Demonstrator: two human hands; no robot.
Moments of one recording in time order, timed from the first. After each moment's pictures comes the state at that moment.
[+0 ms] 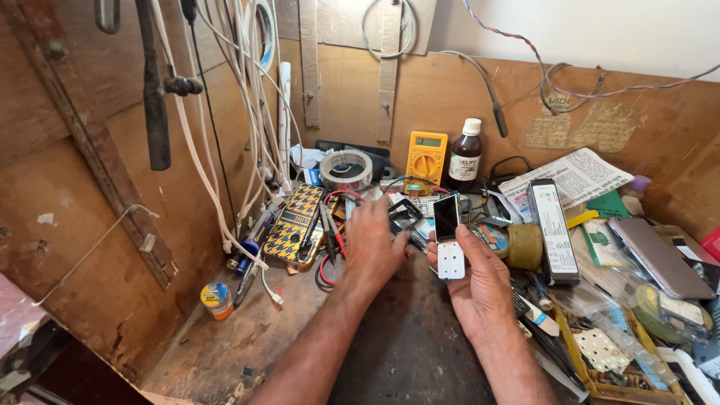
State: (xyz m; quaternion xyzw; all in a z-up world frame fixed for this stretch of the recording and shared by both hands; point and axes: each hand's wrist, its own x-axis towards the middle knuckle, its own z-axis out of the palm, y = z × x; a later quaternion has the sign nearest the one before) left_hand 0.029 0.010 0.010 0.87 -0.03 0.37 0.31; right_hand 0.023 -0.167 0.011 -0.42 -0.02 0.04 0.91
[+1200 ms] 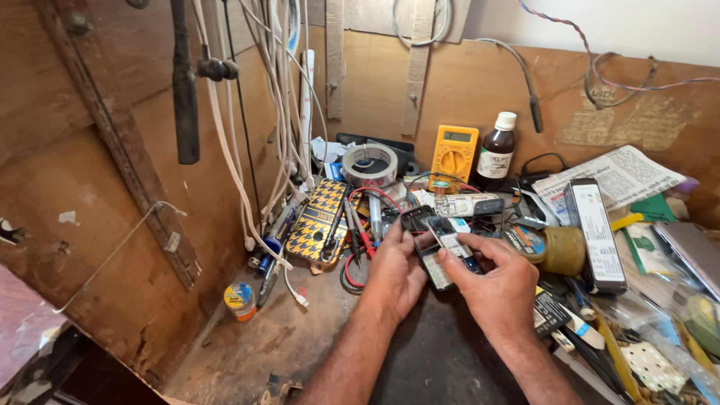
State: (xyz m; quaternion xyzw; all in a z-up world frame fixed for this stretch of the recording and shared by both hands) left_hand 0.036 0.006 -0.032 0.24 -0.04 0.05 0.97; right_hand -0.003 -0.133 0.028 -0.84 -0.15 -0.27 0.45
